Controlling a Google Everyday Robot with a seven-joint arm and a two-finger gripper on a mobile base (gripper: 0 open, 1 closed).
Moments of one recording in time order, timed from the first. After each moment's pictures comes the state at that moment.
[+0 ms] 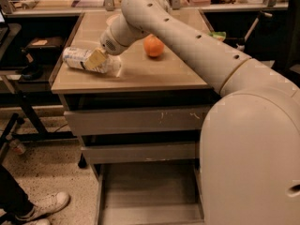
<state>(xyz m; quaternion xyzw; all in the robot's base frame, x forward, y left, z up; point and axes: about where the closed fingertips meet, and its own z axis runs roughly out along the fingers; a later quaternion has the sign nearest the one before) 0.736 0.164 0.840 -0.52 0.76 0.21 0.33</state>
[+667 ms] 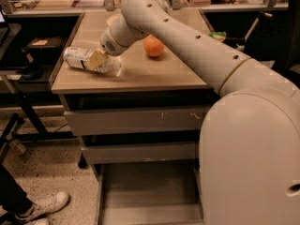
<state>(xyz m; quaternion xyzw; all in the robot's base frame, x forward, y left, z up) 0.736 0.164 0.840 -0.52 0.76 0.21 0.33</state>
